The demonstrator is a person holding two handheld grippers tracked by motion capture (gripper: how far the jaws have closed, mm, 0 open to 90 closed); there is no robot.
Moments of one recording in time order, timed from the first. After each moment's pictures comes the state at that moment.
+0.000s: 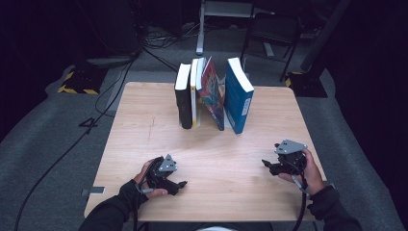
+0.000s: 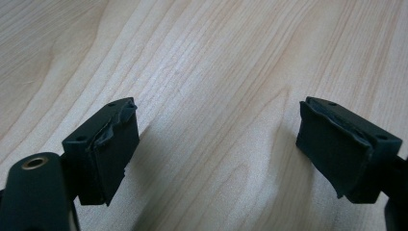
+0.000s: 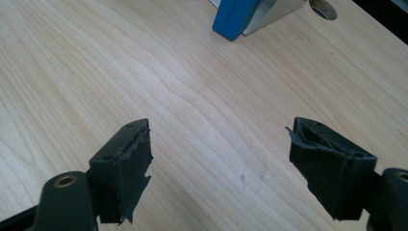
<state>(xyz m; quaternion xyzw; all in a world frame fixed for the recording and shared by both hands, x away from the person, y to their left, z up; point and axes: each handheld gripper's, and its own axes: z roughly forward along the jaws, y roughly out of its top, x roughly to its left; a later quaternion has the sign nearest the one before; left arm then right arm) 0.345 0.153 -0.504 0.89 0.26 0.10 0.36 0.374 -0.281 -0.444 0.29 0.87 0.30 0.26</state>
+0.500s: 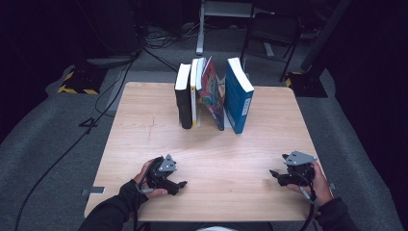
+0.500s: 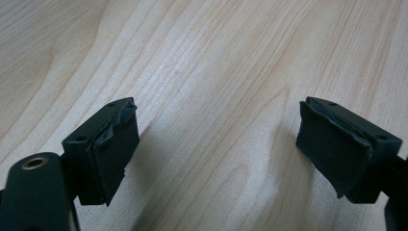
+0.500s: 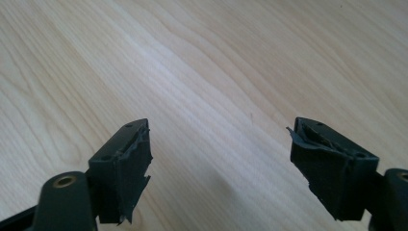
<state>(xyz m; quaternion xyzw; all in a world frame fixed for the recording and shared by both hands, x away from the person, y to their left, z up) 0.345 0.153 -0.504 0.89 0.26 0.10 0.36 0.352 -0.316 -0.473 0.31 0.87 0.30 0.24</state>
